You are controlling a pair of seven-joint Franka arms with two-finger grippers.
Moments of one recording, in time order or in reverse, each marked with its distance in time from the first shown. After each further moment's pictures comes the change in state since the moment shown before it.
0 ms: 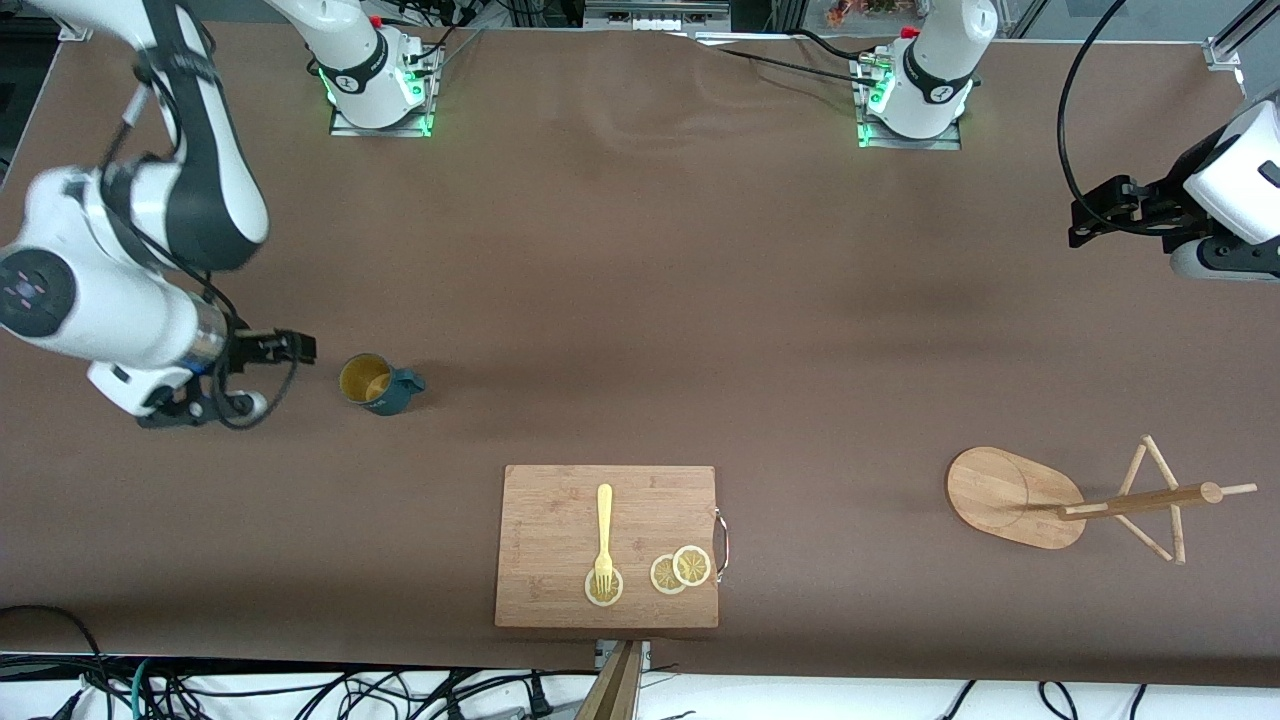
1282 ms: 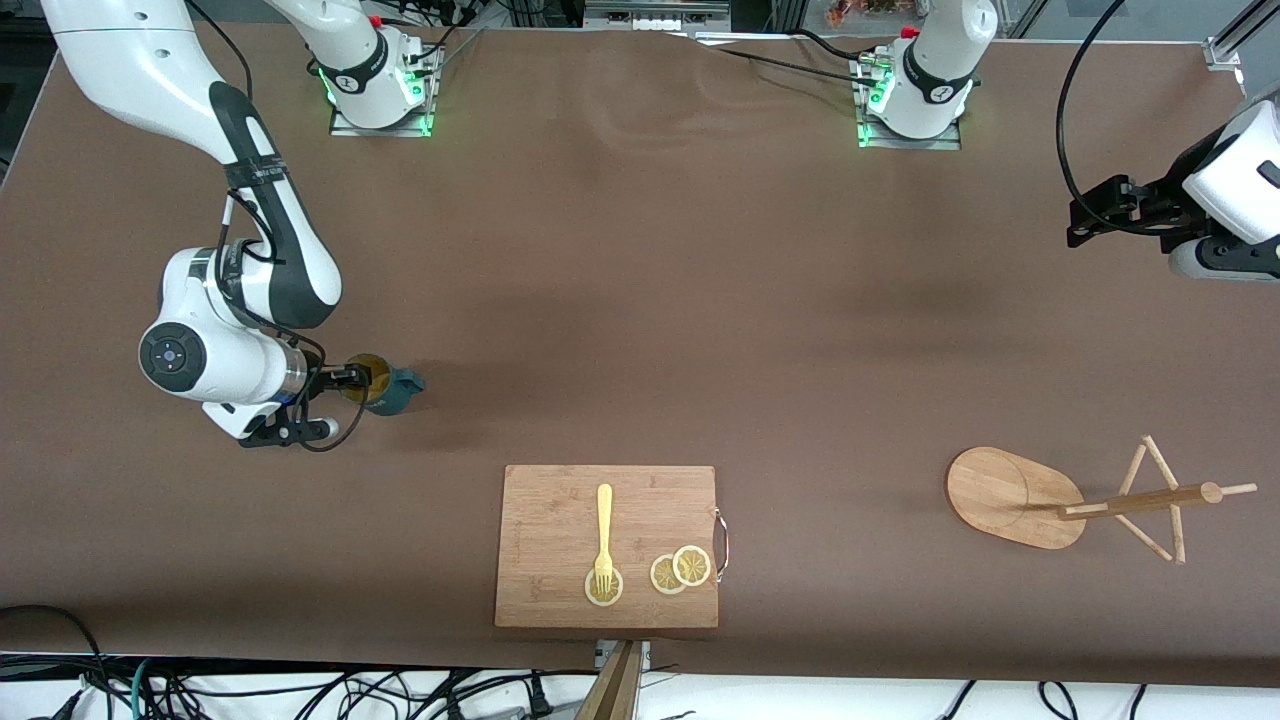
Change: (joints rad) left arm 0.000 0.000 -0.001 0.000 -0.005 0.000 0.000; right arm 0.003 0.122 0.003 -0.138 0.044 0.209 0.002
